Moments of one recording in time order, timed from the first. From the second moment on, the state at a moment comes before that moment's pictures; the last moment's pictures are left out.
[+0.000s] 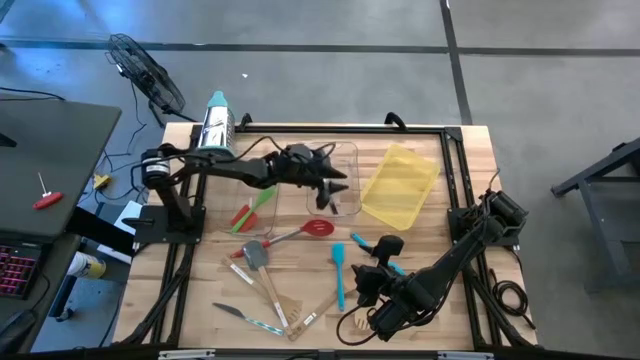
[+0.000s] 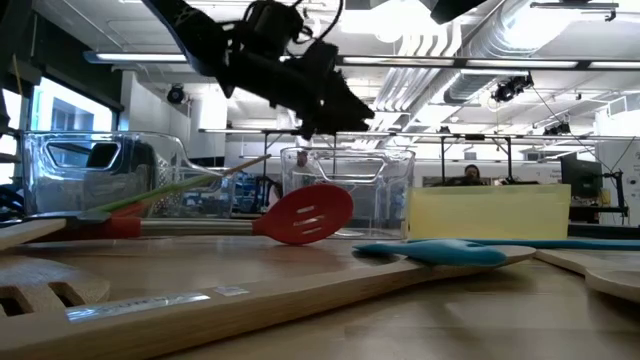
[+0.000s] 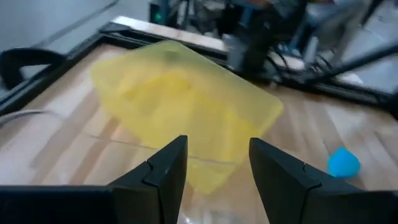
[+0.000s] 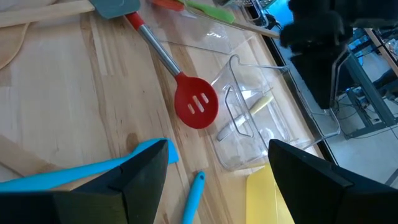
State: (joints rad) left arm 0.24 1.73 1.04 0.41 0.19 -0.12; right arm 0.71 1.88 1.57 -1.14 0.99 0.81
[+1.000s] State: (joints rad) left arm -0.10 1.37 1.04 -0.50 0.17 -0.09; right arm 0.63 1.88 1.57 -1.08 0.94 0.81
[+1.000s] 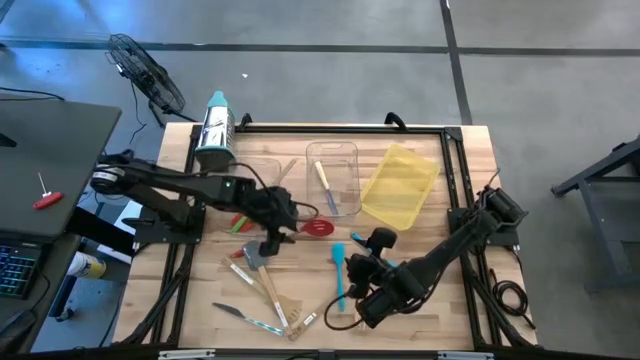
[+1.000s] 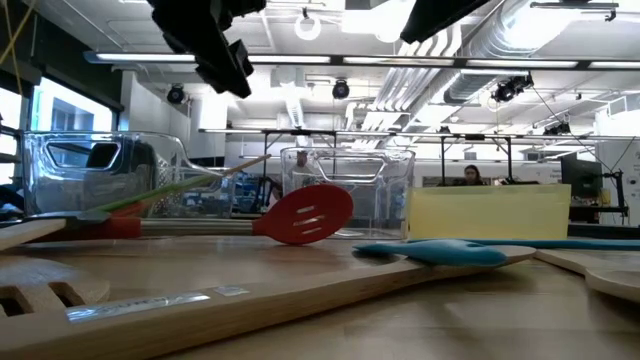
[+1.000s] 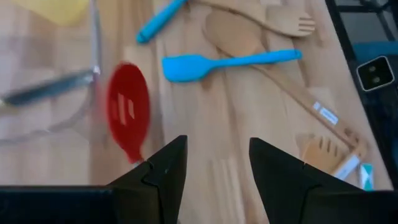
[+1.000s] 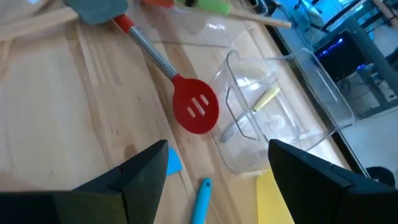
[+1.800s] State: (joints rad) left arm -0.13 1.56 1.04 -0.59 -0.14 -0.22; right arm 0.56 1.89 1.57 -0.99 0.78 0.75
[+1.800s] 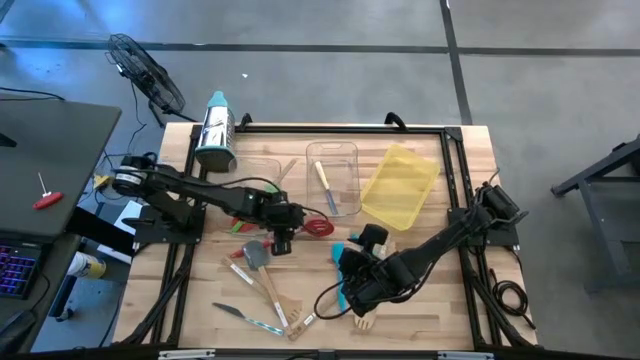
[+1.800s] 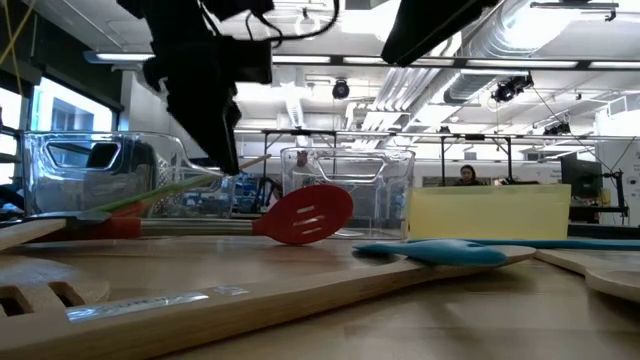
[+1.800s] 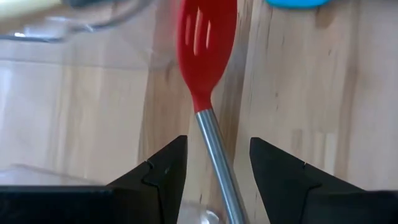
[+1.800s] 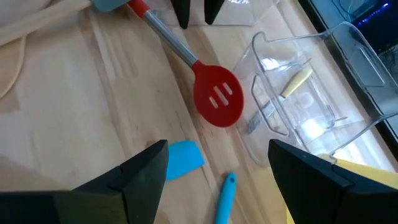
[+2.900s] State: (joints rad) left arm -0.12 1.81 1.04 -0.55 -0.11 -0.22; right arm 0.57 1.89 1.57 -0.98 0.78 0.76
